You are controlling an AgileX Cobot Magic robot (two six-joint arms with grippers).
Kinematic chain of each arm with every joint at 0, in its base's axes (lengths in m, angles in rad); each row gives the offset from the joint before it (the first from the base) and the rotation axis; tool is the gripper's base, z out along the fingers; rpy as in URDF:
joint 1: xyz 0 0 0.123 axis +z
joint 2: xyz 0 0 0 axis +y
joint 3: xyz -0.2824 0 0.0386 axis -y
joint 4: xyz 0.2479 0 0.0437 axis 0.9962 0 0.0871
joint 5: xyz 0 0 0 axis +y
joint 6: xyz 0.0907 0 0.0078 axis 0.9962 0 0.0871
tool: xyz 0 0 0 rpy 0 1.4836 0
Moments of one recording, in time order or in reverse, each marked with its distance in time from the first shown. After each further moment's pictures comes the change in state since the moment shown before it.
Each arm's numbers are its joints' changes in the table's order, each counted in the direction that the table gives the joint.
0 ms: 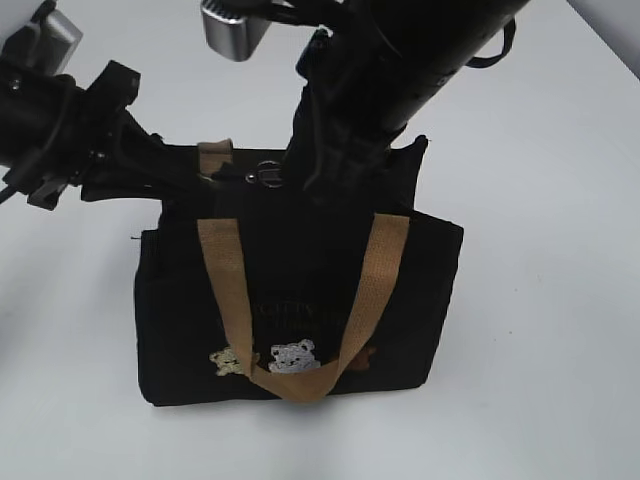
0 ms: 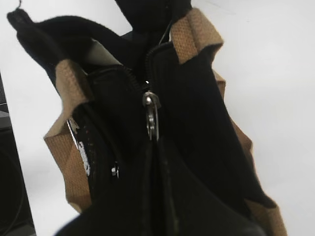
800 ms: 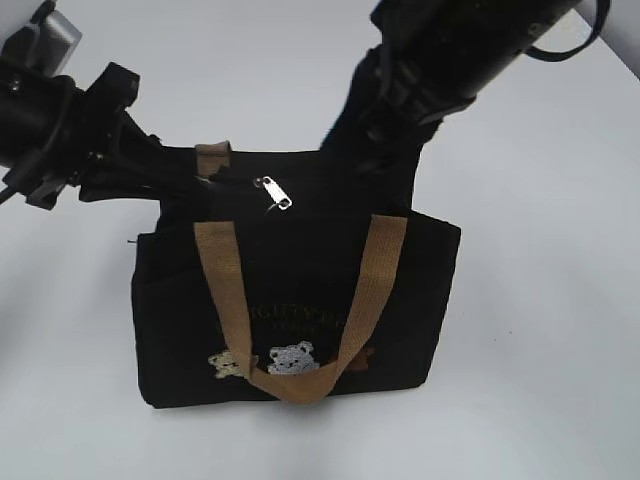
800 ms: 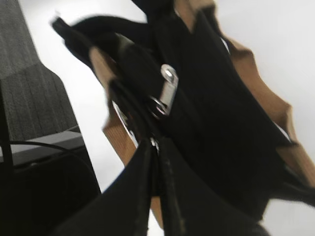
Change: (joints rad) left arm 0.000 0.000 0.001 0.008 0.000 0.001; right arm -0.147 -0.065 0.000 0.228 0.186 0.017
